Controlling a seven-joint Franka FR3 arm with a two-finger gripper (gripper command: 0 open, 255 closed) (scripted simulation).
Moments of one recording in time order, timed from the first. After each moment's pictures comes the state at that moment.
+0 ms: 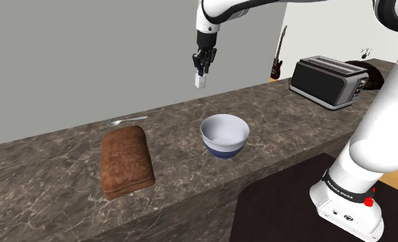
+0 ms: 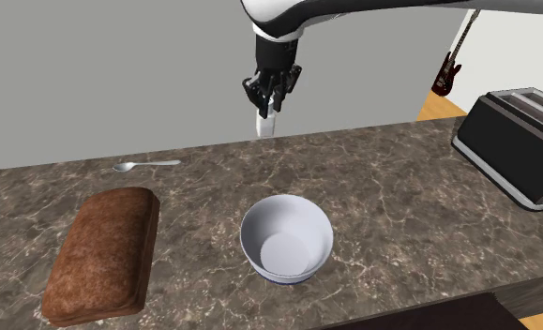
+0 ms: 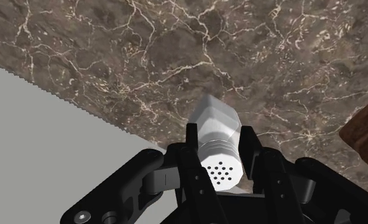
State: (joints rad) arm 0.01 0.05 0.20 -1.74 -0.02 1.93 0.01
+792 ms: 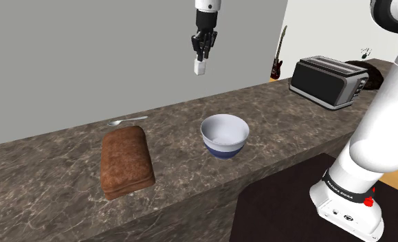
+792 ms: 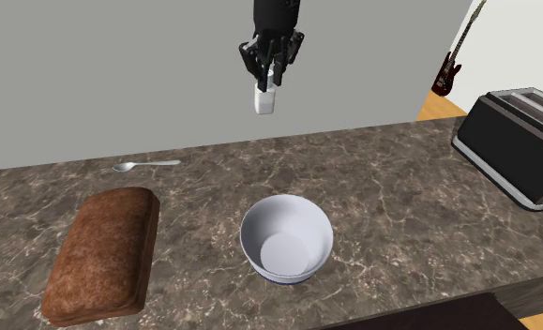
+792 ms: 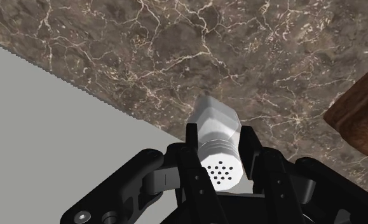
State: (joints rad) arm 0.02 0.07 0.20 -1.56 -0.03 1.76 0.01
